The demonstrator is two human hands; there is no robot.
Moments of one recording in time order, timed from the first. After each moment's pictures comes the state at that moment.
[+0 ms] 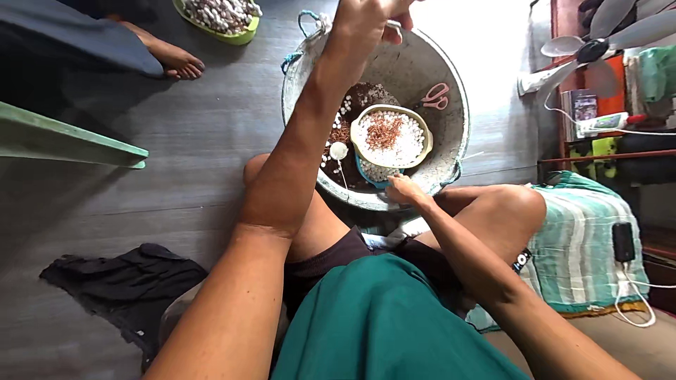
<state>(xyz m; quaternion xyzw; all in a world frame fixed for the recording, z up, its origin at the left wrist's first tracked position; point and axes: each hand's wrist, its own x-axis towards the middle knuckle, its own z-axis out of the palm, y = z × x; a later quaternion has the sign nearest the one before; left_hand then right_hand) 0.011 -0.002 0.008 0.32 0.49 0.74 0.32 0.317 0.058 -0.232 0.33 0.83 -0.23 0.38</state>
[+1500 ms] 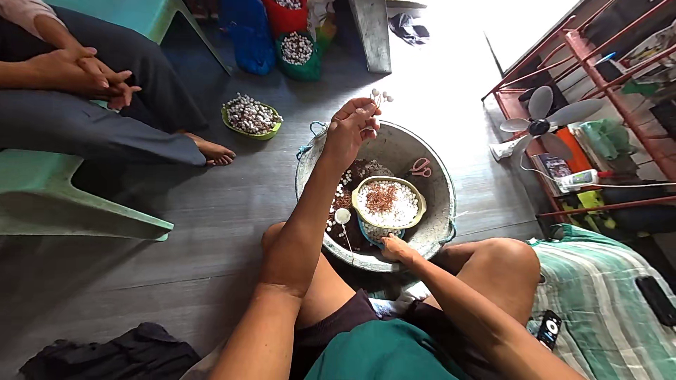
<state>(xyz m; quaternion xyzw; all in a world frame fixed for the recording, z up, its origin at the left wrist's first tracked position) 0.011 -0.015 0.008 0.25 0.34 0.82 0.38 0.293 0.040 -0.250 0.30 0.82 -0.21 0.44</state>
